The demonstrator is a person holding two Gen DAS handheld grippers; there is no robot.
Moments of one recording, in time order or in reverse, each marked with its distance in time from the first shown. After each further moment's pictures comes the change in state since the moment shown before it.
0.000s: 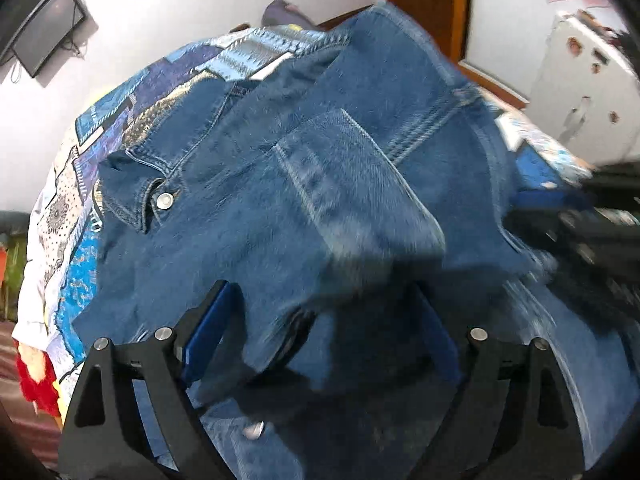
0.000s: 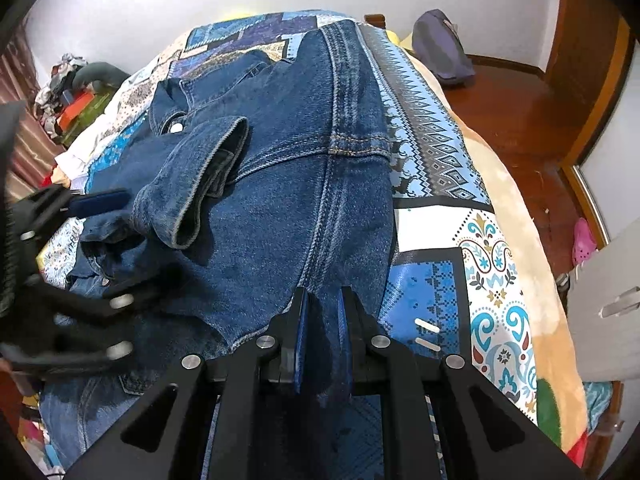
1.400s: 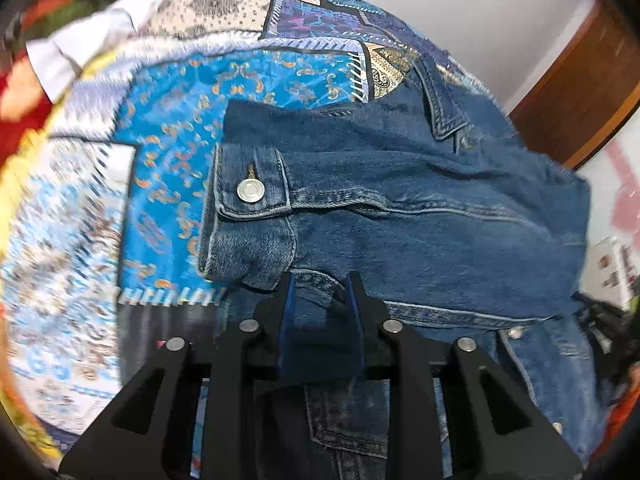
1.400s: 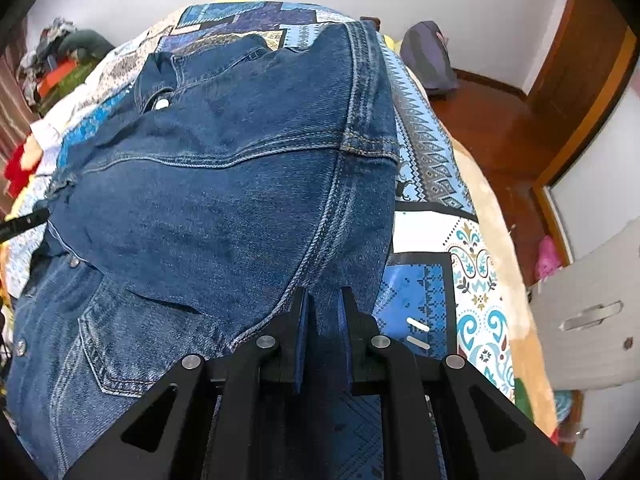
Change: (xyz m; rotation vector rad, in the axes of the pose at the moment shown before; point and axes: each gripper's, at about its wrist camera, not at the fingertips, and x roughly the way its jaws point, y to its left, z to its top) left arm -0.008 0.239 -0.181 -0.771 -0.082 -0.206; right arm 0.005 0.031 0.001 -0.098 0.026 -0.178
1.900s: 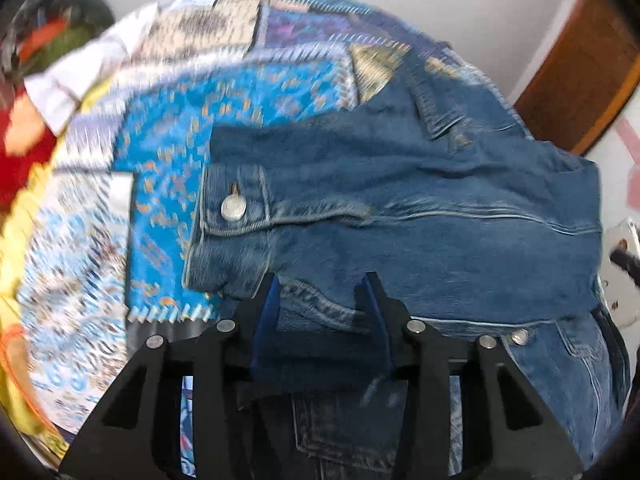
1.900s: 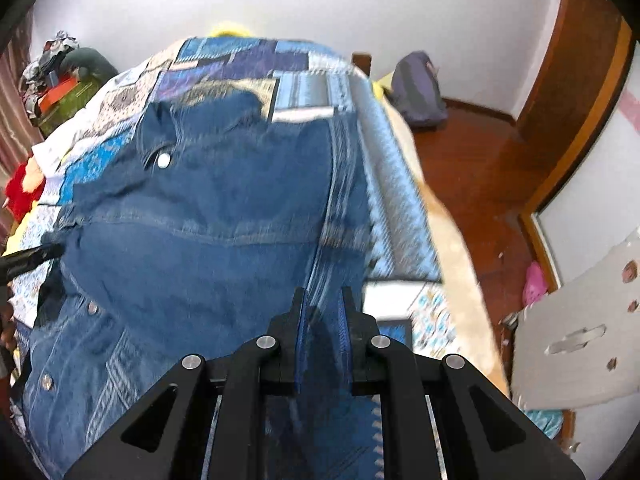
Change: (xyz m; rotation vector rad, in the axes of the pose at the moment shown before) left arm -0.005 -0.036 0.011 0.115 -0.045 0.122; right arm -0.038 -0.010 0.038 0.006 -0.113 -0.024
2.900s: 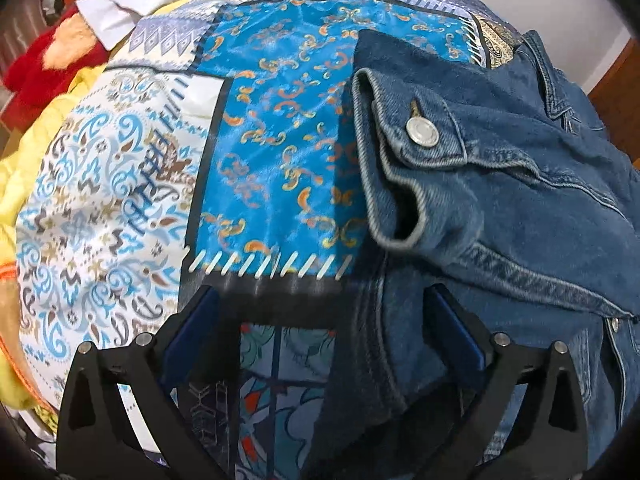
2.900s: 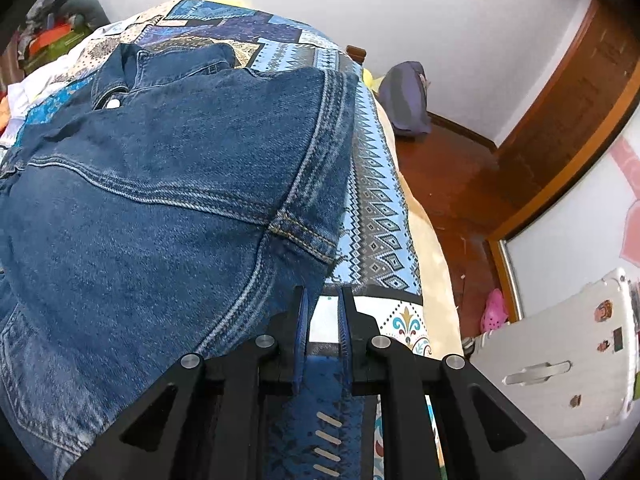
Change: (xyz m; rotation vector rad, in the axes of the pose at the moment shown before) left arm 0.052 0.089 -0.042 -0.176 0.133 0.126; right arm 0.057 -0.013 -0.017 -0.156 0.016 -0.156
